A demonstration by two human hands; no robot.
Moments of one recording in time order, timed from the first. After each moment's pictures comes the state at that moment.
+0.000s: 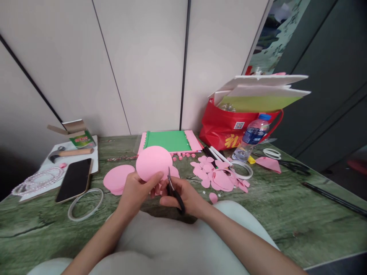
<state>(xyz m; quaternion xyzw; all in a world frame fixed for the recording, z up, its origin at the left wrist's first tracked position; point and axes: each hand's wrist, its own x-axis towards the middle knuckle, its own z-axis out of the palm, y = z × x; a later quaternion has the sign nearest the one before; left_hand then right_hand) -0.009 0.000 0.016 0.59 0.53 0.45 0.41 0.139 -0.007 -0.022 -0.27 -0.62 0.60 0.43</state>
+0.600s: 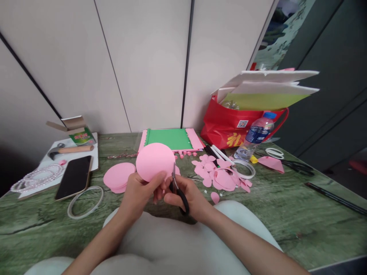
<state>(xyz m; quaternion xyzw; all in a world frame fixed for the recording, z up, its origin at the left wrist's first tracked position) -0.004 -0.008 0.017 0.57 0.50 0.46 0.47 0.136 -0.015 -0.017 -0.26 -0.58 0.62 0.45</state>
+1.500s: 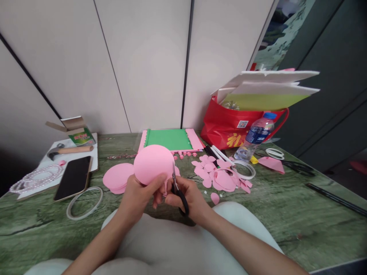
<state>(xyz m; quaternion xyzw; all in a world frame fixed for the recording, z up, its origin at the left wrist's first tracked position) -0.003 -0.010 0.014 0.55 0.46 0.47 0.52 0.130 -0.016 -0.018 -0.19 -0.54 0.65 0.50</state>
